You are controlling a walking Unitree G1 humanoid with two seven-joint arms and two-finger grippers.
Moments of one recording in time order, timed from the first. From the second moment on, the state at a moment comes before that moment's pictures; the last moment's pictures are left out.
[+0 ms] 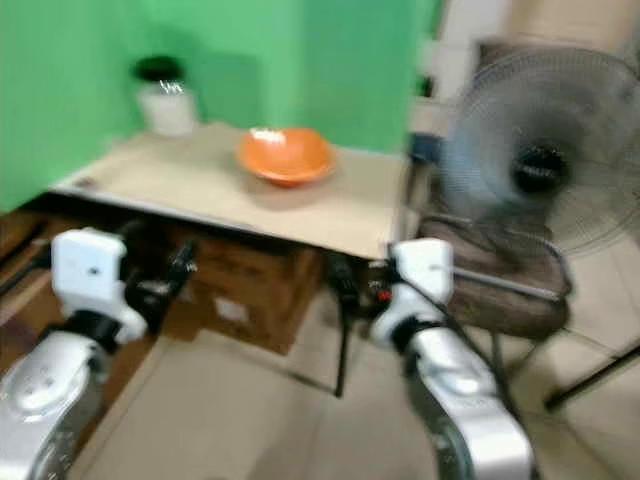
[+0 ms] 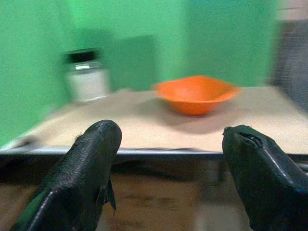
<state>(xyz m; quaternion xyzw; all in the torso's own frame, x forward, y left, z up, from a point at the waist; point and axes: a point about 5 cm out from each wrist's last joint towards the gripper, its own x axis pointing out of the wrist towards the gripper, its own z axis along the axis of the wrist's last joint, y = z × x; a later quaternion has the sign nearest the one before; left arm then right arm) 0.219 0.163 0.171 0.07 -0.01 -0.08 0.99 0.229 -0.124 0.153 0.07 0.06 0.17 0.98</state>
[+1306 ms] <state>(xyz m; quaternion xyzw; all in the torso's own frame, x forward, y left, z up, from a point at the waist) 0.220 0.148 0.169 0.06 0.00 -0.13 0.99 0.247 -0.137 0.162 0.05 0.04 0.14 0.99</state>
